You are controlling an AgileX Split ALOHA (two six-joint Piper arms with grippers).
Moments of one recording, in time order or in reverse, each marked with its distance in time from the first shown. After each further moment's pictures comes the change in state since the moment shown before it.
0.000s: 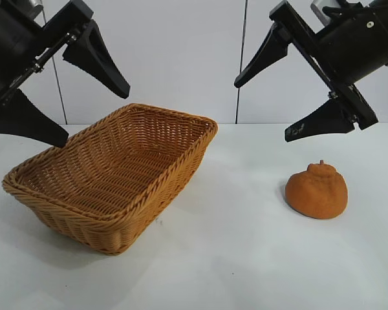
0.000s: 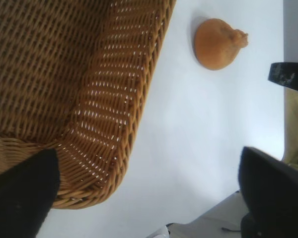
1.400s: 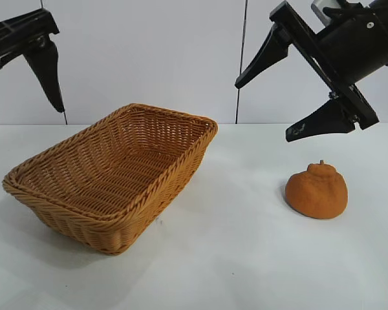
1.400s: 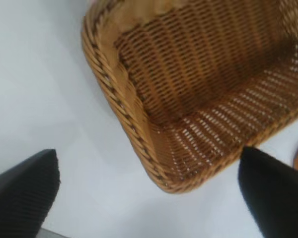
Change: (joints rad) left arm -0.183 -0.110 -0.007 0.817 0.069 -1.418; right arm 0.000 0.000 0.000 -0.006 -0.005 0.000
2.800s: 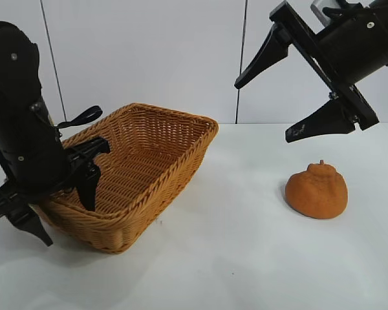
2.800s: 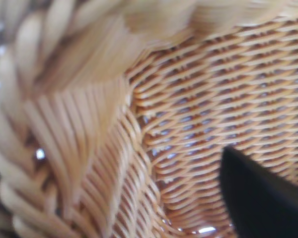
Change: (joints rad) left arm -0.003 0.449 0.001 -0.019 -0.298 -0.115; right arm 0.000 0.000 0.000 -0.001 0.008 0.003
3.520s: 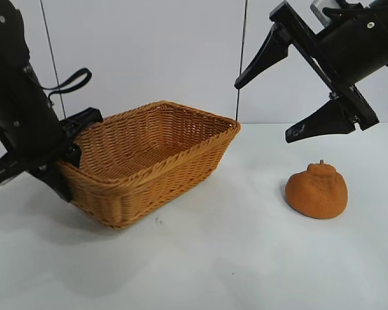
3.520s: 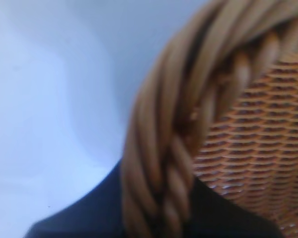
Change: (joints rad) left arm 0.141 -0.009 -0.153 -0.197 0.126 0.228; right arm 0.000 0.000 0.000 -0.003 0.004 0.000
